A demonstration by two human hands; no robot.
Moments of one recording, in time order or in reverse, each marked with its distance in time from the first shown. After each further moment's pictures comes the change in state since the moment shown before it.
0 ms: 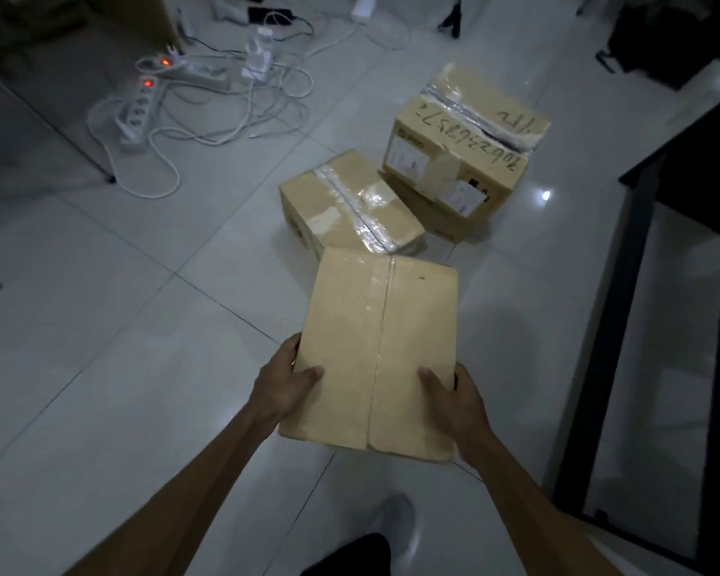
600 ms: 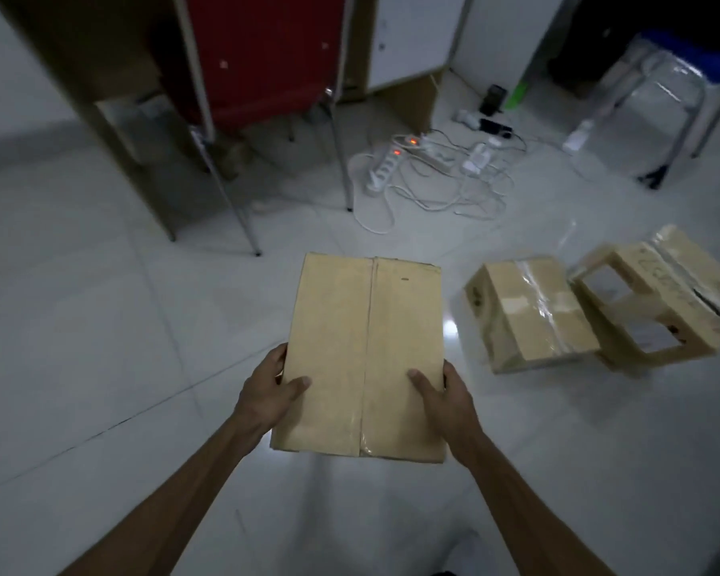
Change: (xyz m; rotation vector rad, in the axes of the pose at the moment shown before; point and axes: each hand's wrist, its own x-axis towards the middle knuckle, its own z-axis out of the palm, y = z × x) left_hand -0.183 -0.140 -0.307 -0.357 0.405 -0.049; right_hand -0.201 -0.136 0.272 -0.291 -0.392 -0.345
